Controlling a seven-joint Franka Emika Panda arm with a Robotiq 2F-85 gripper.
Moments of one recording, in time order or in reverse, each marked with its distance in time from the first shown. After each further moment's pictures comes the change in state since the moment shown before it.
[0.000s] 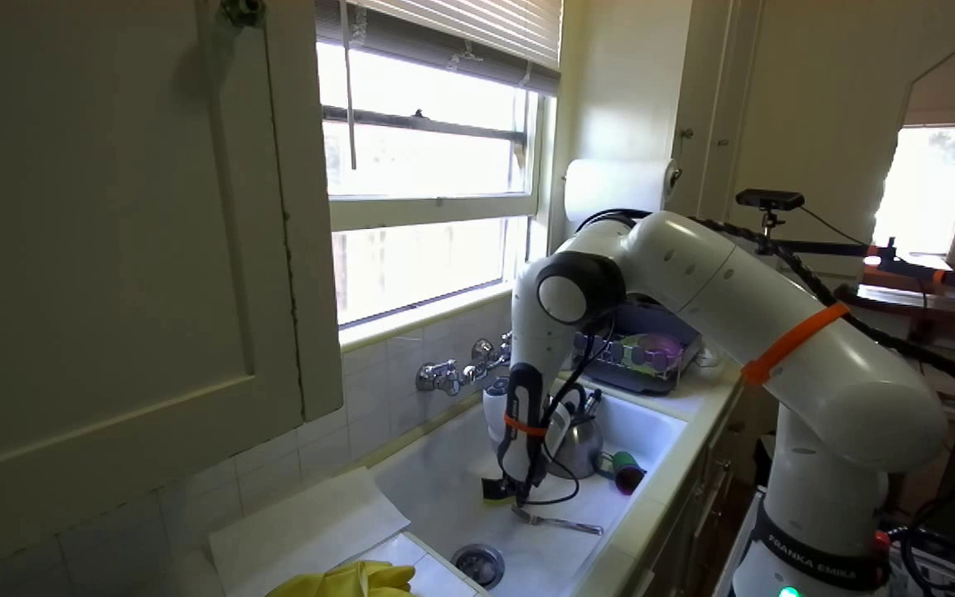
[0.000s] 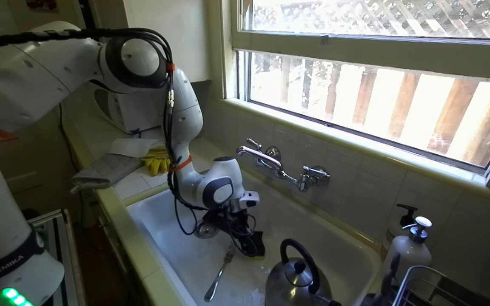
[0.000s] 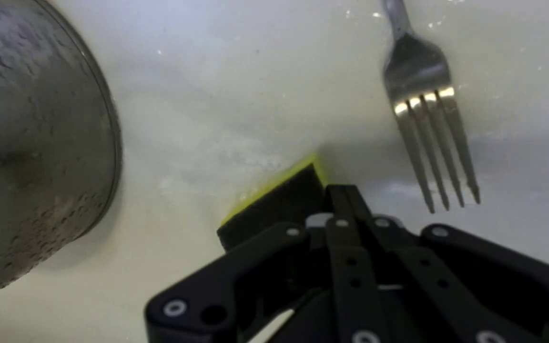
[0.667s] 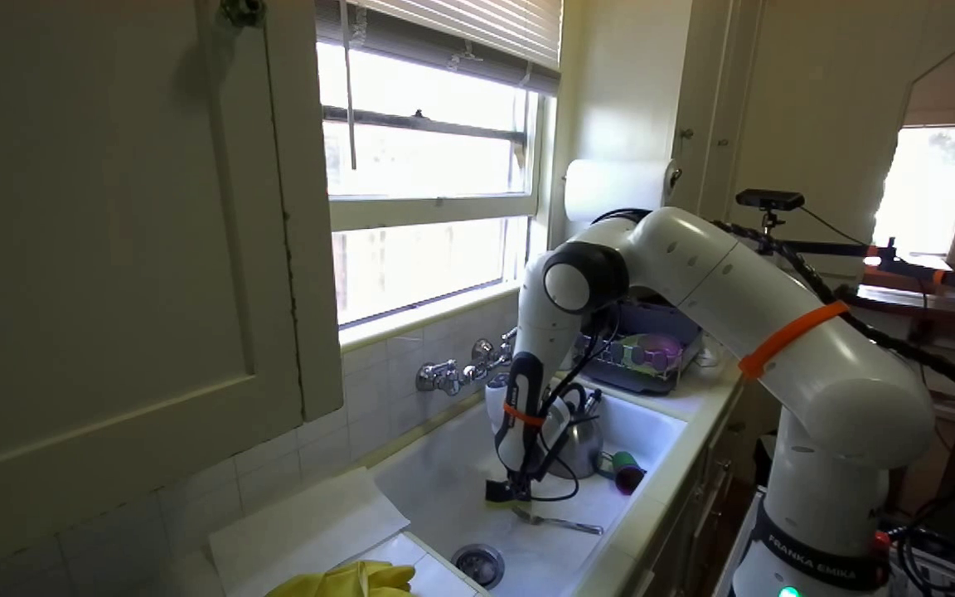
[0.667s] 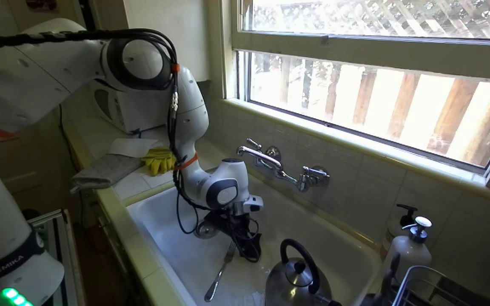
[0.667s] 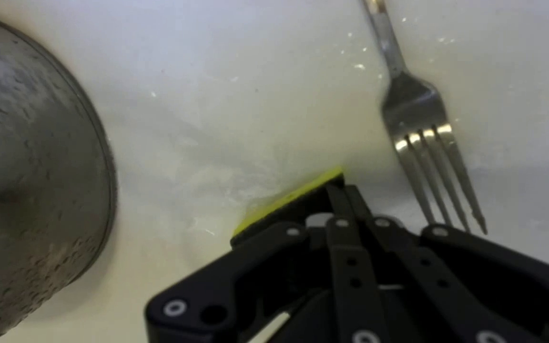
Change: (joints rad) arm -0.105 -0.020 0.073 0.033 0.014 -0.119 -0.068
